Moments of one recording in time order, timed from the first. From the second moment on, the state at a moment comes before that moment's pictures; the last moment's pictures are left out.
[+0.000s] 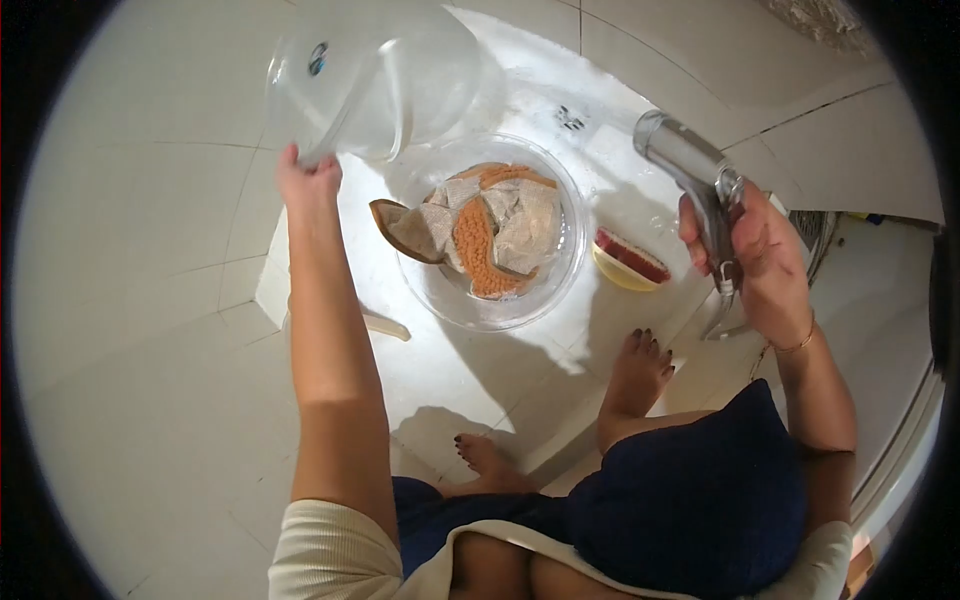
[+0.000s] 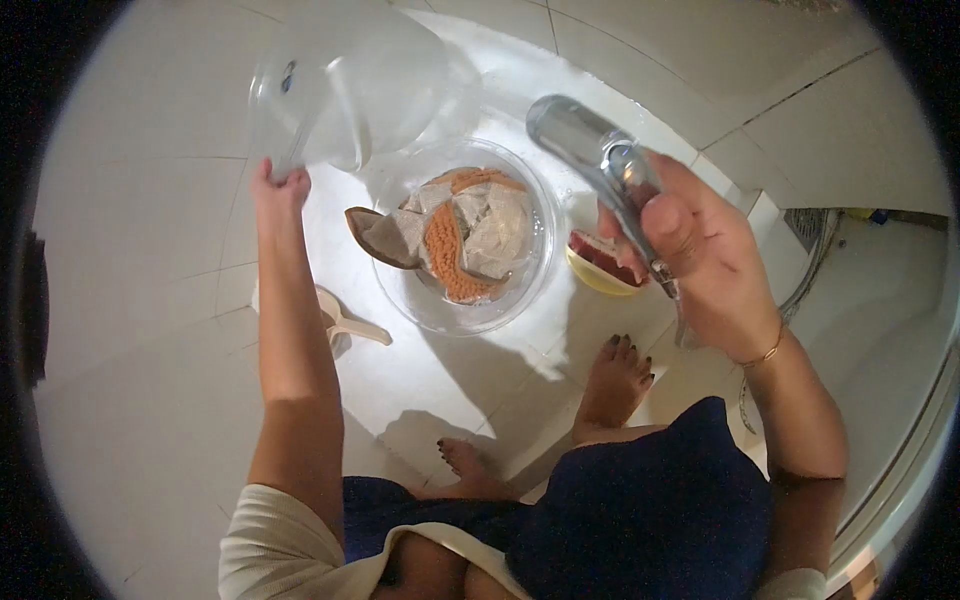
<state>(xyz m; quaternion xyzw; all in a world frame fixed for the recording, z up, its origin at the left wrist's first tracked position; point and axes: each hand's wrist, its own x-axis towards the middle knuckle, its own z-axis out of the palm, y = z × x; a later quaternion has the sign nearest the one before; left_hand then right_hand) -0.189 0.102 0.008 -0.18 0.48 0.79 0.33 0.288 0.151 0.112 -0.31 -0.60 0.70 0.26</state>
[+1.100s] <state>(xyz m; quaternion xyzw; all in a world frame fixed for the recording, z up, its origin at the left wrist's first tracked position) -0.089 -0.035 -0.035 -0.08 0.43 0.86 0.26 0.252 0.243 0.101 -0.16 -0.35 0.86 0.33</state>
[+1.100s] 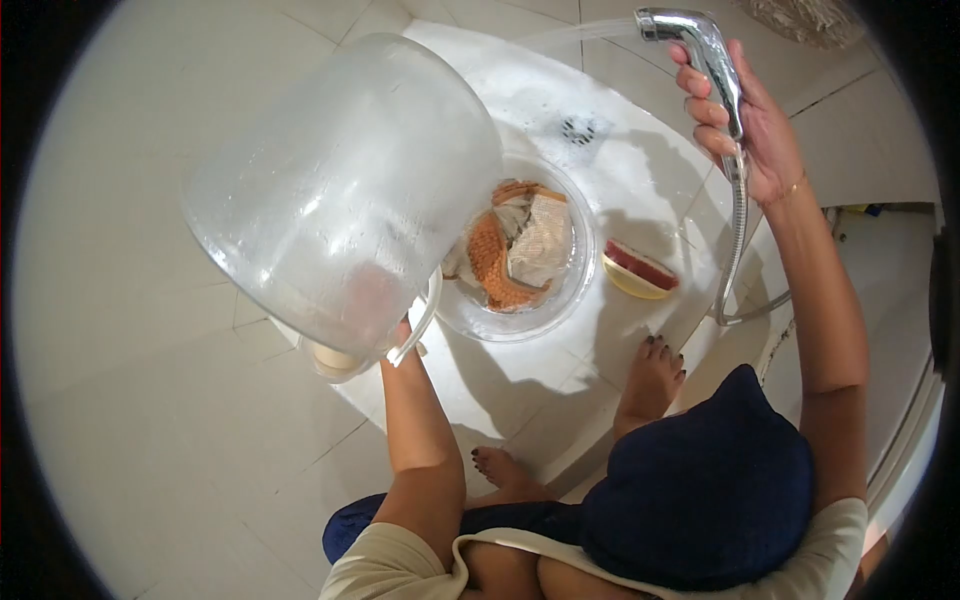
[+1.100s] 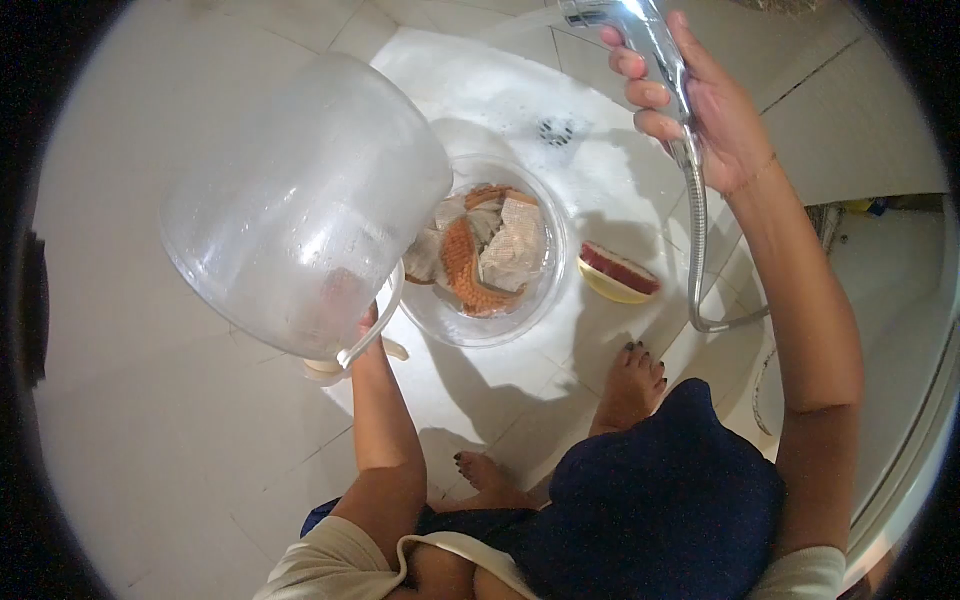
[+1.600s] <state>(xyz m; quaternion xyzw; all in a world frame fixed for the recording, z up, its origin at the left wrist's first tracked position) -0.075 -0.043 -0.029 -0.08 0.46 0.85 0.24 0.232 0.267 0.095 0.01 -0.19 0.96 0.20</state>
